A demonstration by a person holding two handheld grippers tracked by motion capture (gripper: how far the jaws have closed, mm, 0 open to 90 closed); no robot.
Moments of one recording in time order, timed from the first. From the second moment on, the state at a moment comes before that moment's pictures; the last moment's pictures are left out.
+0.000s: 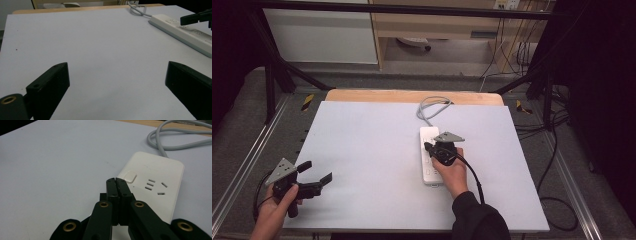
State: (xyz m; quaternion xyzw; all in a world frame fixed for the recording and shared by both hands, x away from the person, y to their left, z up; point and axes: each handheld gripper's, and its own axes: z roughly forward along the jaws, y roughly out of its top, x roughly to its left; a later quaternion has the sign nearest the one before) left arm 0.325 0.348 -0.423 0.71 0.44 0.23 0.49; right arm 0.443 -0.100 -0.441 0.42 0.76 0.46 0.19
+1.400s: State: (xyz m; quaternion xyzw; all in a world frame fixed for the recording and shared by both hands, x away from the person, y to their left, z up) left arm 0.325 0.348 -0.423 0.72 0.44 0.23 0.49; right arm 0.443 -0.096 -0.444 0.42 0.76 0.45 0.19
